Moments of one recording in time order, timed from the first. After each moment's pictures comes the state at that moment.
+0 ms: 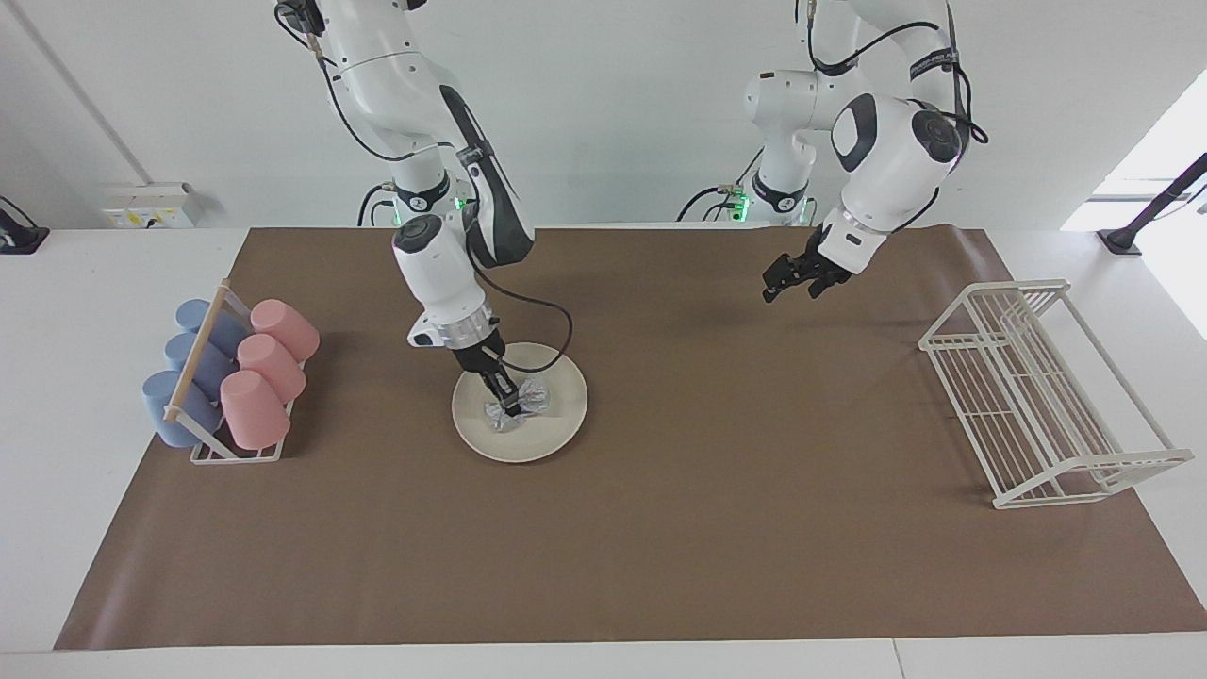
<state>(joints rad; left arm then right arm) -0.18 -0.23 -0.04 -2.33 -0.29 2.07 -0.25 0.06 0.26 0.26 -2.24 0.29 2.83 0.99</state>
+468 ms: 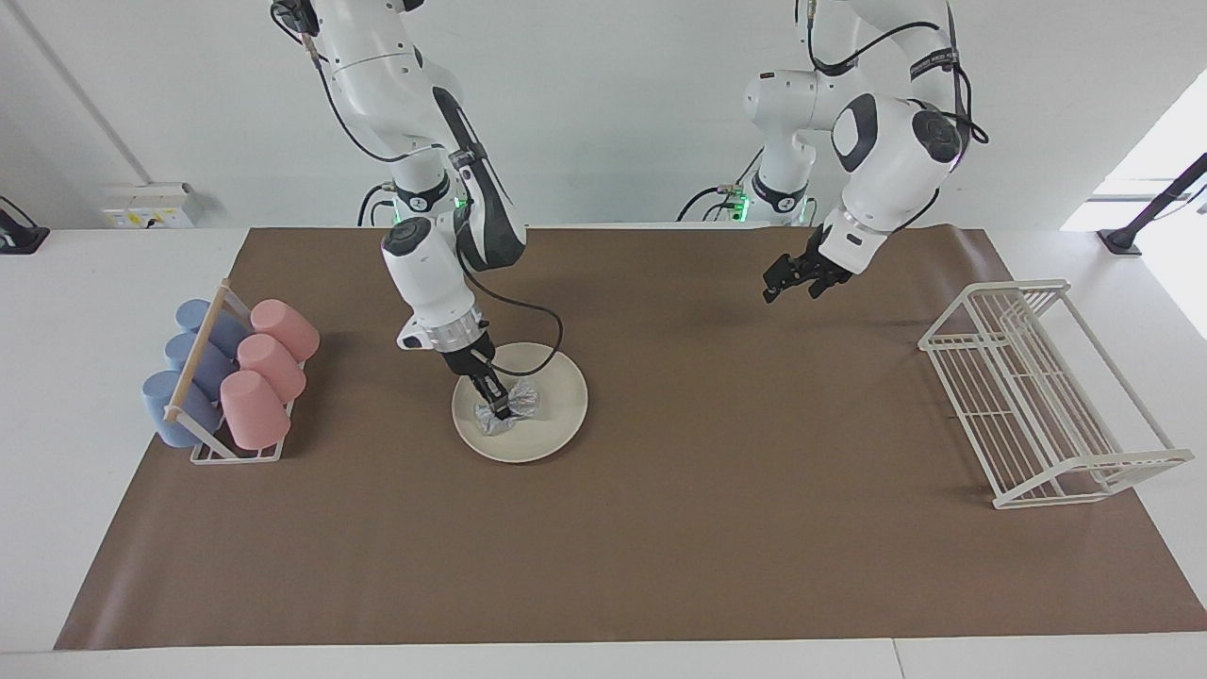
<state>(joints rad) -0.18 -0.23 -0.04 -2.33 -0.29 2.07 -0.25 0.10 0.26 0.26 -2.24 0.29 2.83 1.10</state>
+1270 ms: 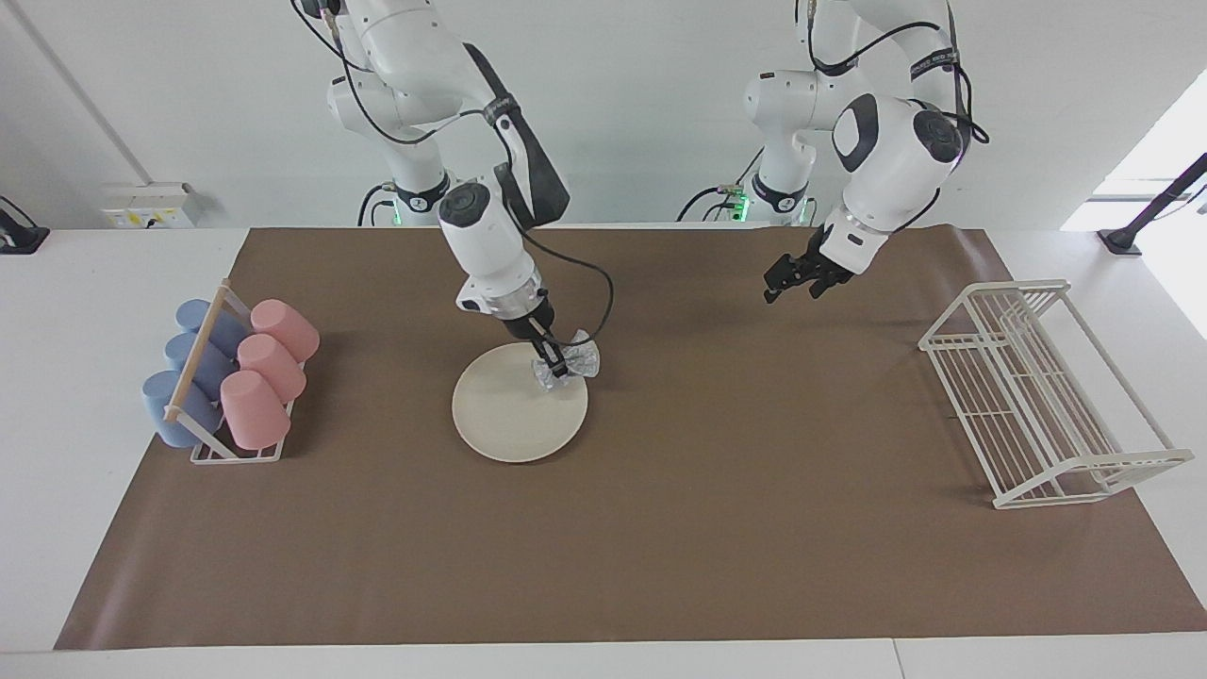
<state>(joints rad) -0.18 -0.23 -0.04 -2.33 -0.29 2.08 -0.25 0.22 0.12 0.26 -2.06 0.25 2.36 1.45</state>
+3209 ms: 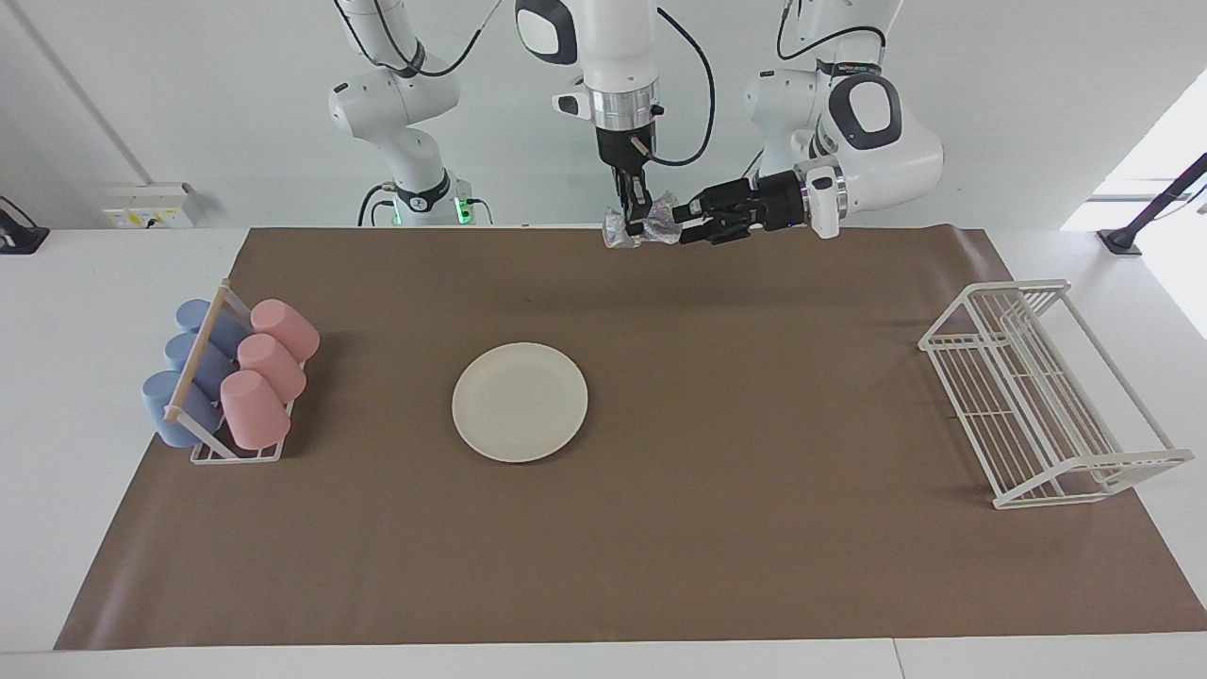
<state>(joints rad) -0.26 -0.27 -0.05 -2.35 -1.46 1.93 0.09 0.50 0.05 0.26 -1.68 -0.01 1.89 2.15</state>
